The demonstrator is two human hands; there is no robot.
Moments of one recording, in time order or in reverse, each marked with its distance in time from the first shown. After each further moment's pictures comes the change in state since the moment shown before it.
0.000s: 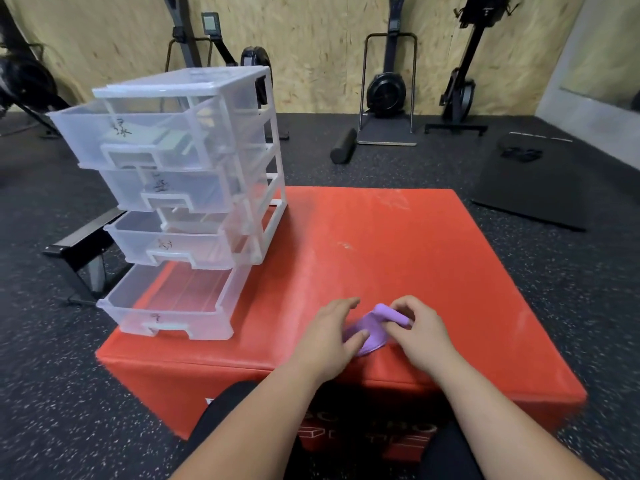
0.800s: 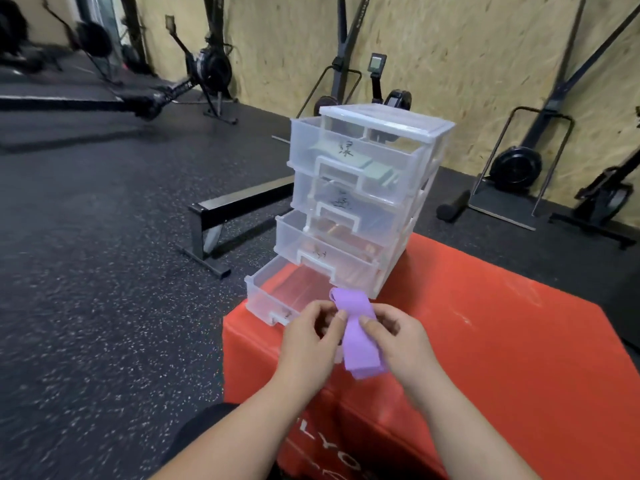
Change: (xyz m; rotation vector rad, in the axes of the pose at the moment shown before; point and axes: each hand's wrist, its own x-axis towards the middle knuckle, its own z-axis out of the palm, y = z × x) left_hand -0.091 -0.081 -0.169 -0.511 0.776 -0.320; right_hand 0.013 -0.195 0.182 0.349 -0.453 -0.145
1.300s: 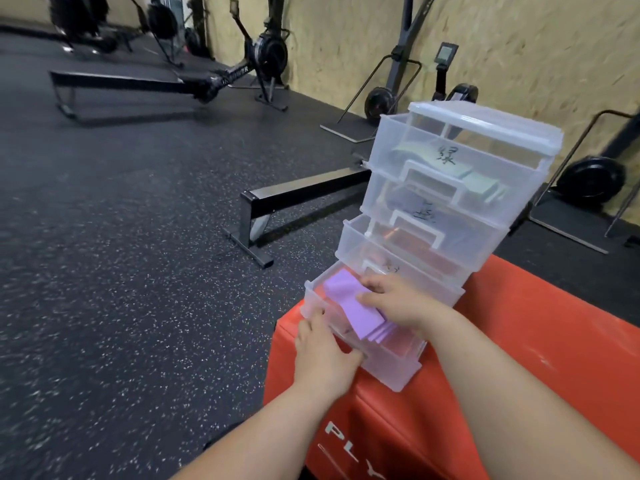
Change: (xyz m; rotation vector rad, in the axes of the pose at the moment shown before) left_hand 0.035 -0.048 -0.059 0.423 0.025 -0.396; right_hand 0.145 -0.023 0.095 -0.499 -0.483 0.080
